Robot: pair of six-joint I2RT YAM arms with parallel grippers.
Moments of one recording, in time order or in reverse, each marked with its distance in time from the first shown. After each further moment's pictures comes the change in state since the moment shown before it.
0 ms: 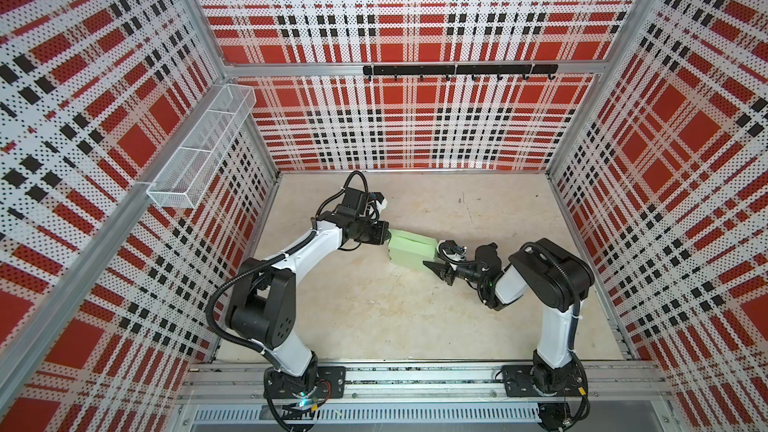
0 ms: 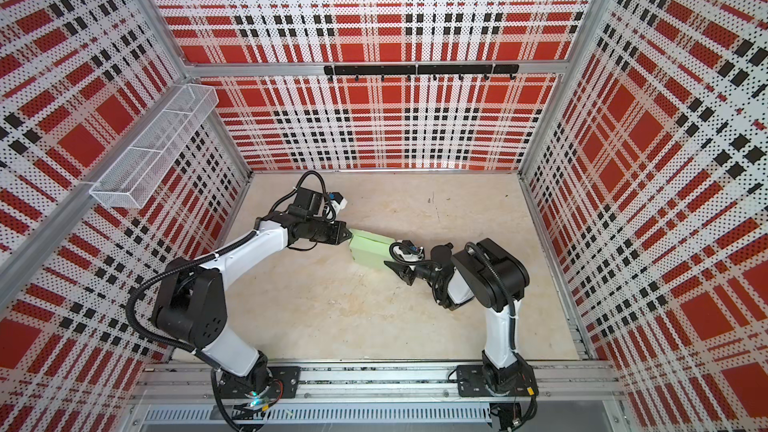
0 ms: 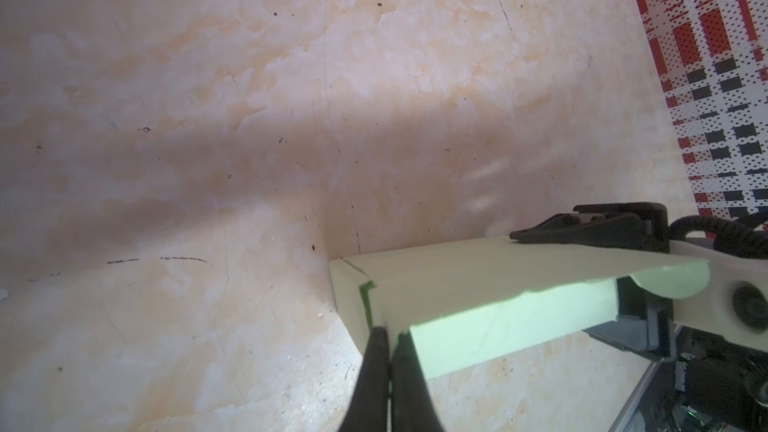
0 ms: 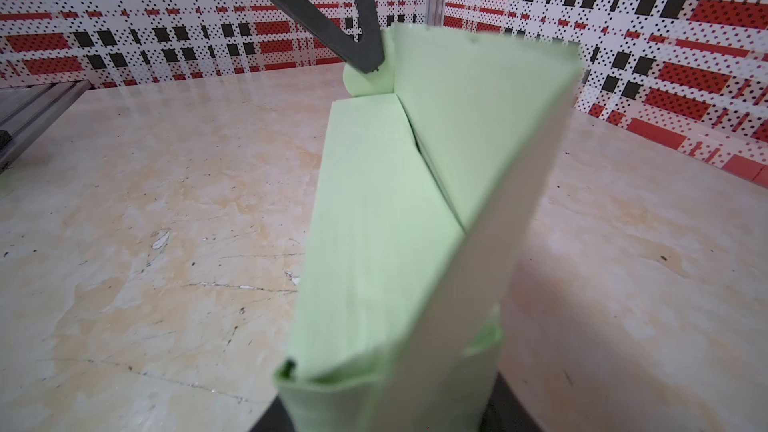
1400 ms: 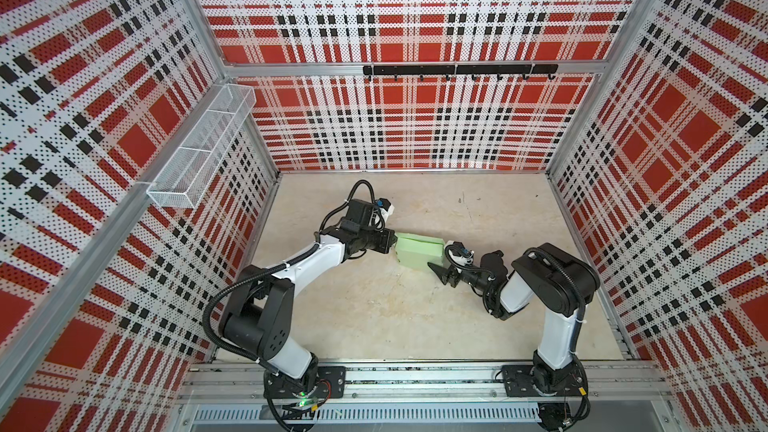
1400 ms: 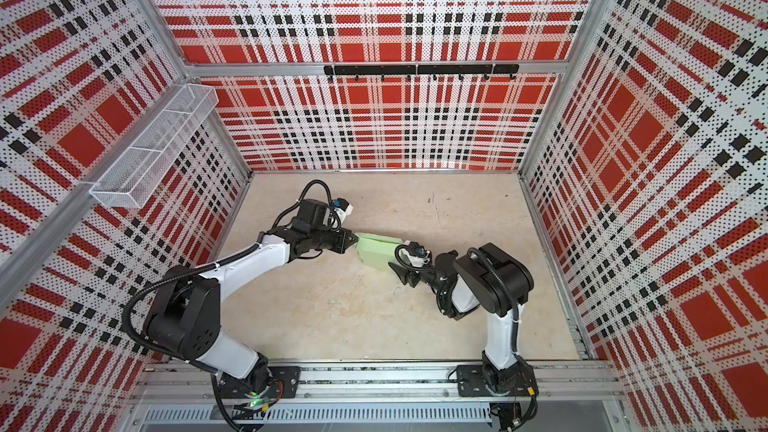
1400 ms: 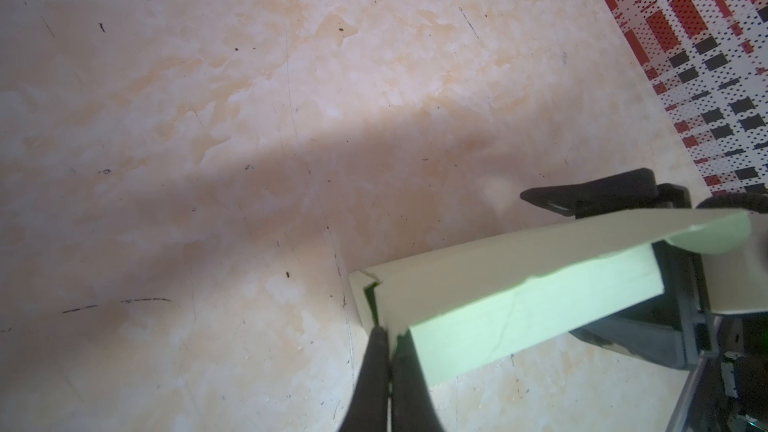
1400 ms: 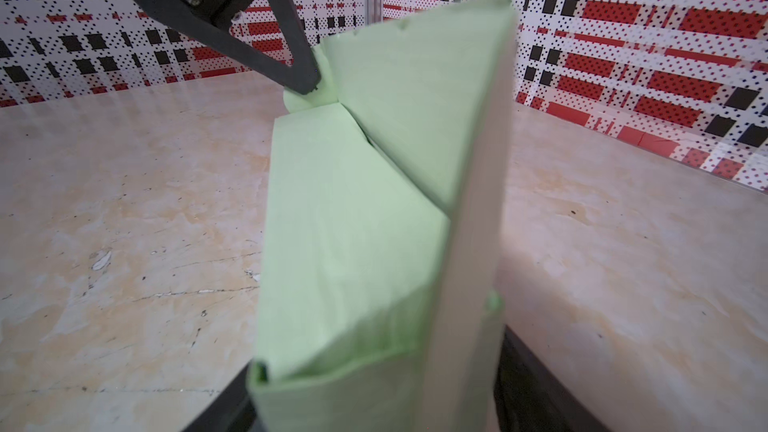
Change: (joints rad) left arm -0.062 -0.063 -0.153 0.206 -0.040 0.033; right arm 0.008 -0.053 -0.115 0.089 0.195 0.049
